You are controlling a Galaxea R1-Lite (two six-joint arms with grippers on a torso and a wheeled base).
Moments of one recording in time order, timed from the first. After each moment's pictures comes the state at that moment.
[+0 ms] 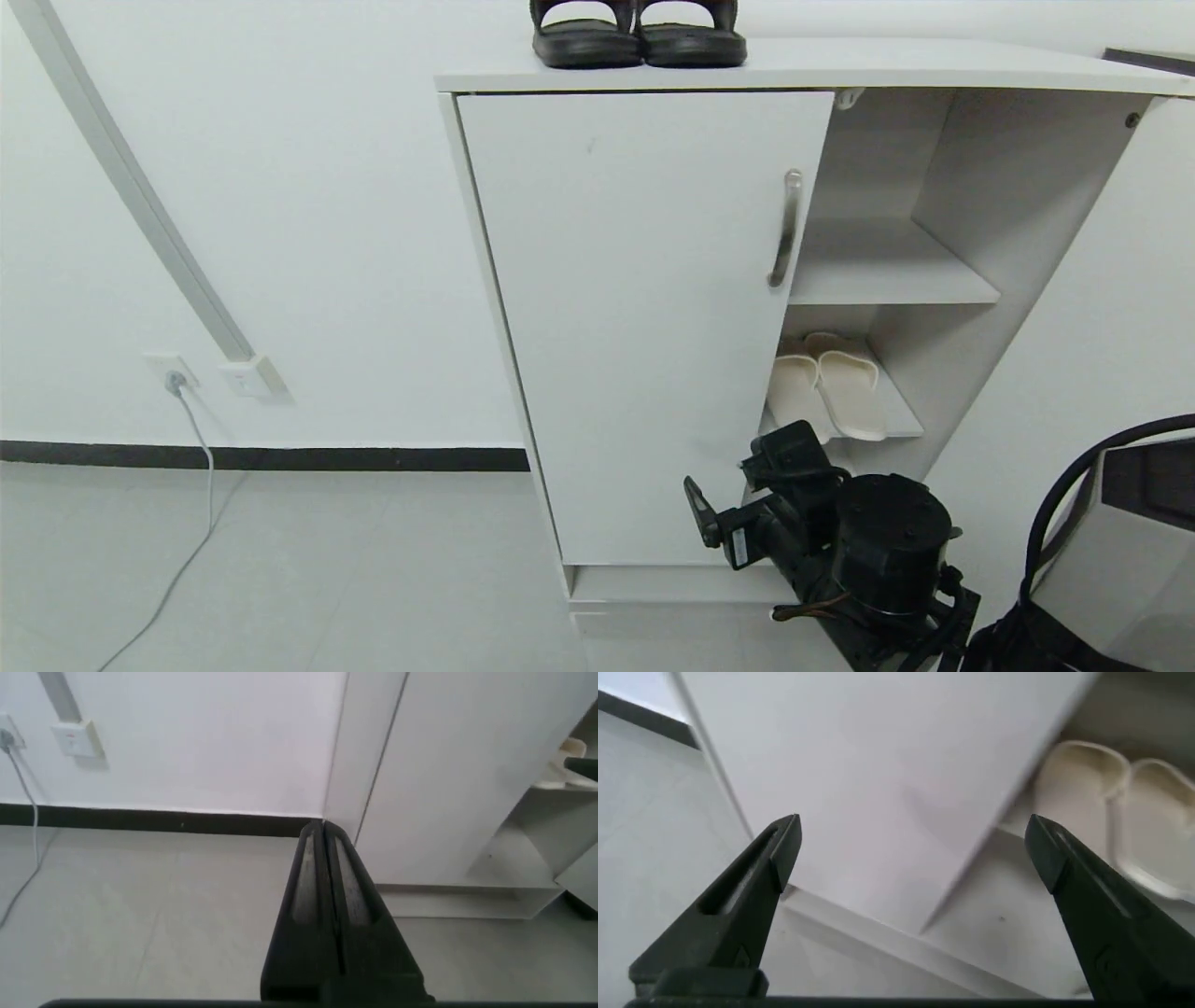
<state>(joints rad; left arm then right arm) 0.00 0.00 0.00 0.00 0.01 -0.08 0.83 2.06 -0.53 -1.46 -0.49 -0.11</state>
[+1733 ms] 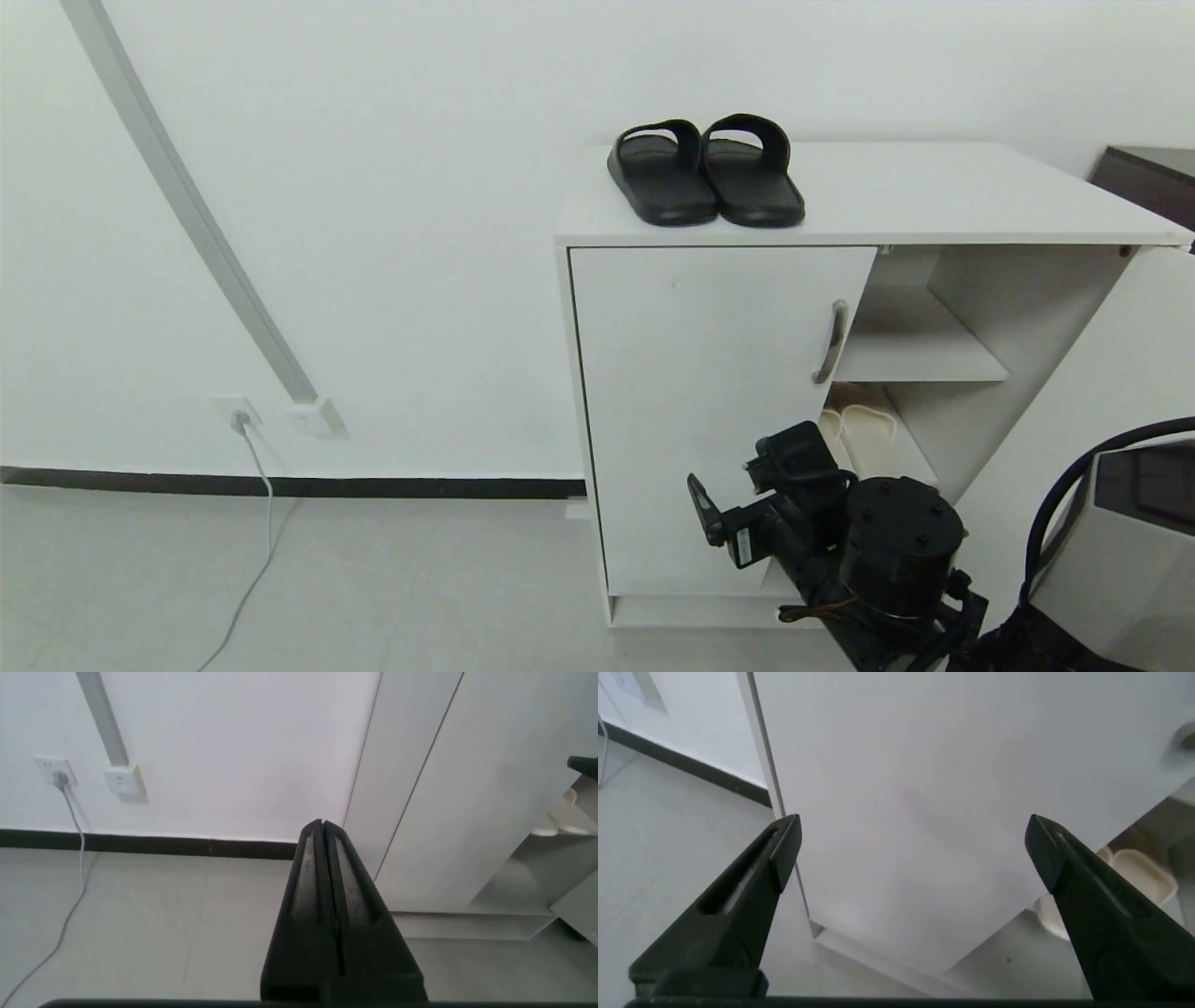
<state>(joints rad) 0.00 0.00 0.00 0.00 0.00 -0.08 0.83 2.07 -0.51 -1.51 -0.48 -0.13</state>
